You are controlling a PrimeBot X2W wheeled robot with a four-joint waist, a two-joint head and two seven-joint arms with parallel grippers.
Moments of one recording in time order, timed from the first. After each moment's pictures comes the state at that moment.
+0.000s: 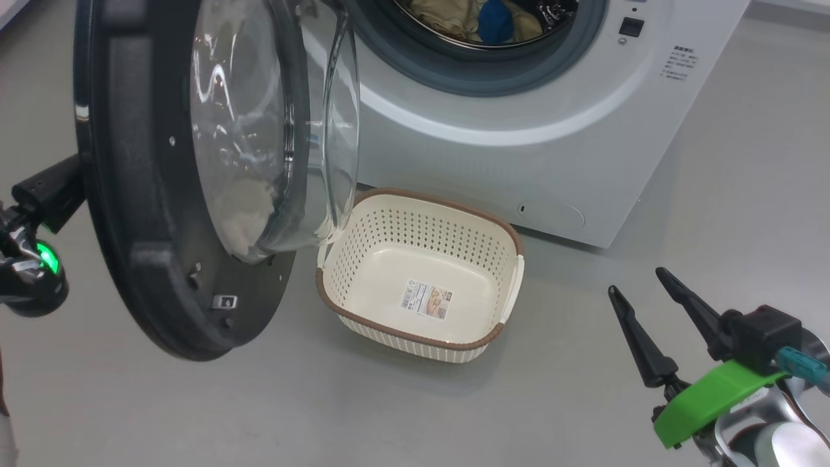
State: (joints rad) left arm -0.65 0.32 0.22 0.37 -1.53 0.05 0.93; right arm 0.05 -0.16 0.07 -0.09 0.18 0.13 0.00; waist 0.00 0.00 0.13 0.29
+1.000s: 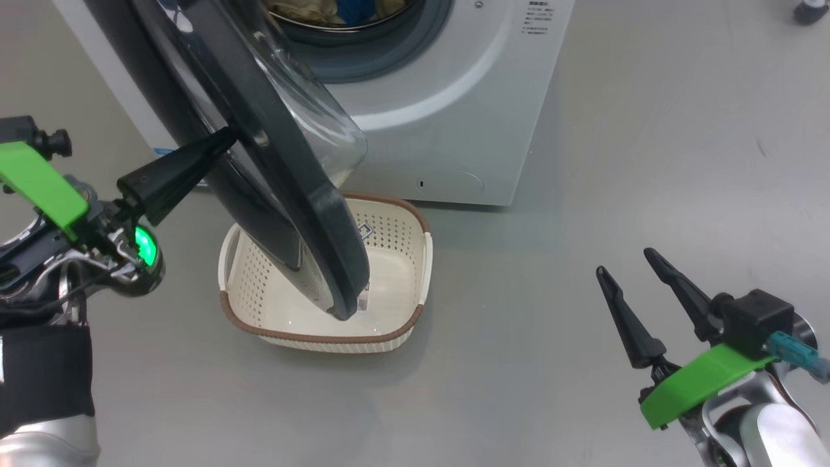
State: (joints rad) left arm -0.61 0.17 0.13 0.19 -1.57 0.04 0.95; right arm -0.01 -0.14 0.10 -0.05 0.19 0.13 -0.04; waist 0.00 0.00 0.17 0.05
